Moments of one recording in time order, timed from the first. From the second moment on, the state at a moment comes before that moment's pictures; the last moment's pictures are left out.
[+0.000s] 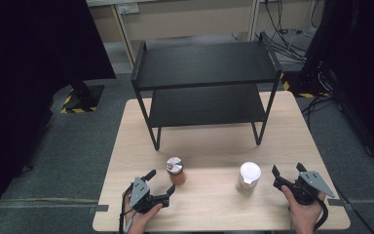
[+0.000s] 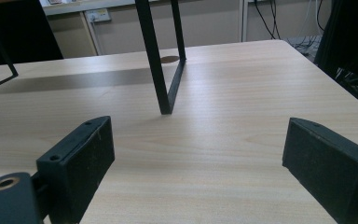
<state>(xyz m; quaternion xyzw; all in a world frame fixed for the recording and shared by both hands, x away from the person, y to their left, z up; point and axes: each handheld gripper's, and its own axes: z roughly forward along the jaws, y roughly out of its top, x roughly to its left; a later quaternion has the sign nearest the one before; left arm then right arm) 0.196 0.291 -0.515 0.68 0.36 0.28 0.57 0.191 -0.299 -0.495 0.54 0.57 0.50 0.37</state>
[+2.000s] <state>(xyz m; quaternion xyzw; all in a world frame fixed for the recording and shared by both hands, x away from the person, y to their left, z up) 0.238 0.256 -0.503 0.70 0.36 0.28 0.55 0.193 -0.299 -0.492 0.54 0.58 0.49 0.36</state>
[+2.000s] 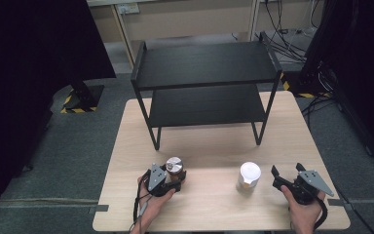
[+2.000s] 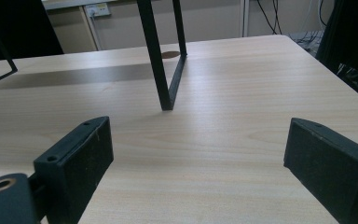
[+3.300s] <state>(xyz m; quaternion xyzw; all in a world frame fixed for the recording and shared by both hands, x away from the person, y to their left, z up) 0.215 0.239 -0.444 0.61 0.36 0.41 0.58 0.195 -0.297 -0.489 0.54 0.59 0.48 0.36</state>
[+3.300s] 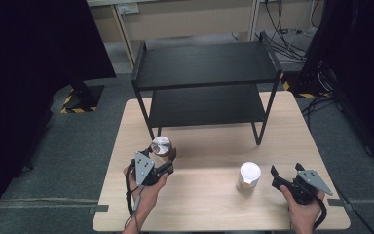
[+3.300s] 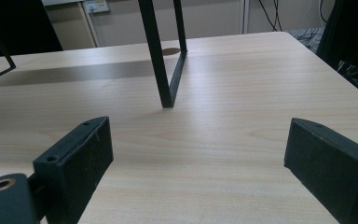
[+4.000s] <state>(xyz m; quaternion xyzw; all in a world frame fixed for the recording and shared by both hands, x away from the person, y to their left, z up) 0.234 0.226 -0.382 0.58 0.34 0.45 0.59 0.195 -0.297 -0.489 0.55 0.59 0.48 0.36</state>
